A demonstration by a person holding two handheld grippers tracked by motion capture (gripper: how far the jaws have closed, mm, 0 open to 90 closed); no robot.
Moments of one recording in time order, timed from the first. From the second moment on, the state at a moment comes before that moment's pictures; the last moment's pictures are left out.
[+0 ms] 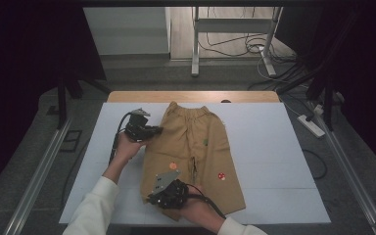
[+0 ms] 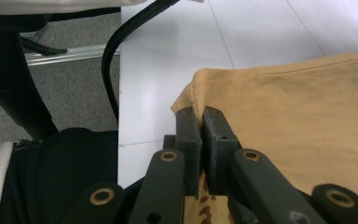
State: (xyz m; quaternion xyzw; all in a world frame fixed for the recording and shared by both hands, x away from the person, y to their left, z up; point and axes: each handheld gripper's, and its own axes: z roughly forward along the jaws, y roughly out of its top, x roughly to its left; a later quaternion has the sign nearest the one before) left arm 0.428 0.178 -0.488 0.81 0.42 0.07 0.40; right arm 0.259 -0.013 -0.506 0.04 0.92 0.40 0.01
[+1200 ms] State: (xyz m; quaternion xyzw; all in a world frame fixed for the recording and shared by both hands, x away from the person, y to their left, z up) left arm 0.421 0.195 -0.472 0.79 0.44 0.08 0.43; right arm 0.260 -0.024 -0.487 0.04 0.90 0.43 0.02
